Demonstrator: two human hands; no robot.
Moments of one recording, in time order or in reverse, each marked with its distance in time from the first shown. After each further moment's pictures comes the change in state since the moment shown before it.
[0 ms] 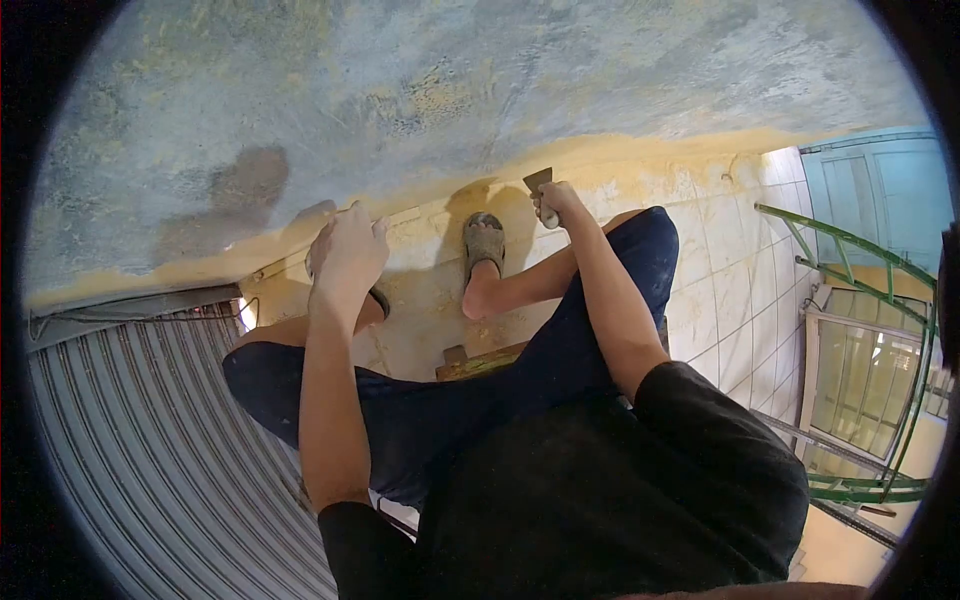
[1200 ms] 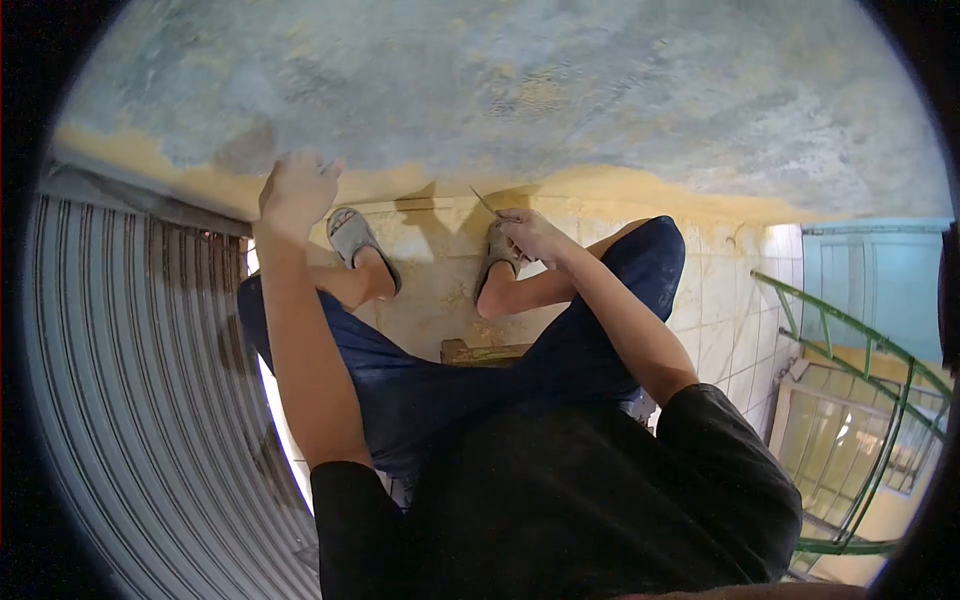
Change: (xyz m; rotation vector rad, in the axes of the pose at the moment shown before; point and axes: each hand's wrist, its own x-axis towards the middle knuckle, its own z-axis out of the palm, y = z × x) left_hand -0.020 -0.123 -0.063 -0.101 0.114 -0.277; right_hand -0.154 -0.011 0.112 -0.626 -0.508 -0.201
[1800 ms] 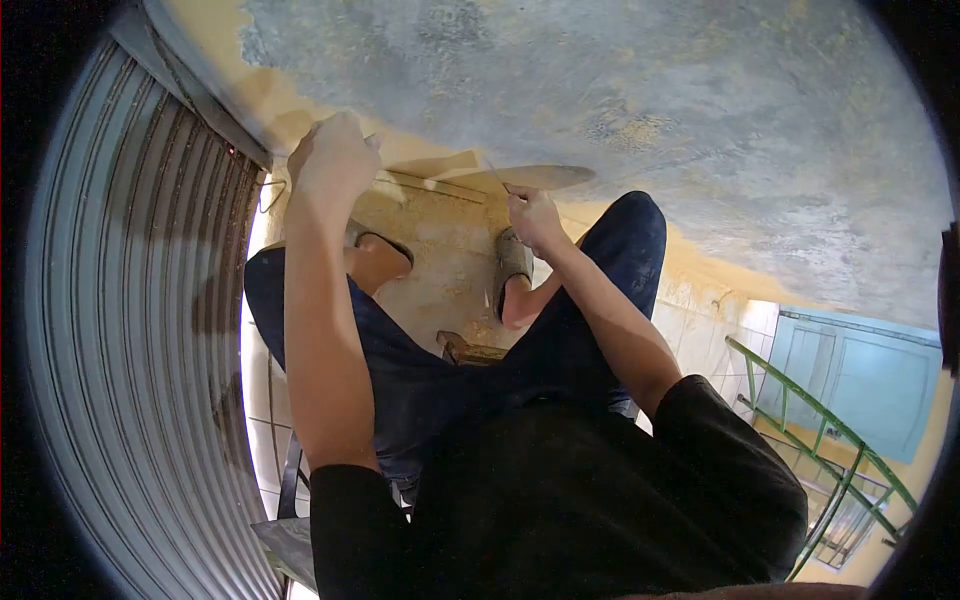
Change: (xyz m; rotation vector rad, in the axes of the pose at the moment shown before) left_hand -0.033 -0.057 -0.003 -0.157 0.109 -0.139; right_hand 0.058 -0.046 0.077 -0.497 0.326 -0.324
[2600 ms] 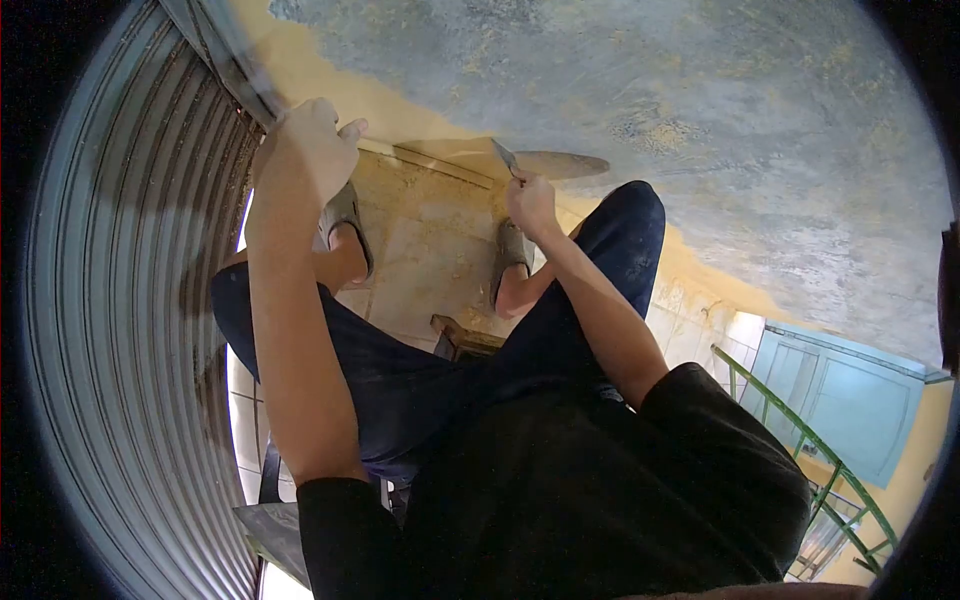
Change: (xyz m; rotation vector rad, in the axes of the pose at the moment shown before) left_hand -0.032 -0.058 -0.004 -0.085 0.269 0.101; right_hand 0.008 0.001 0.033 -0.197 0.122 -0.093
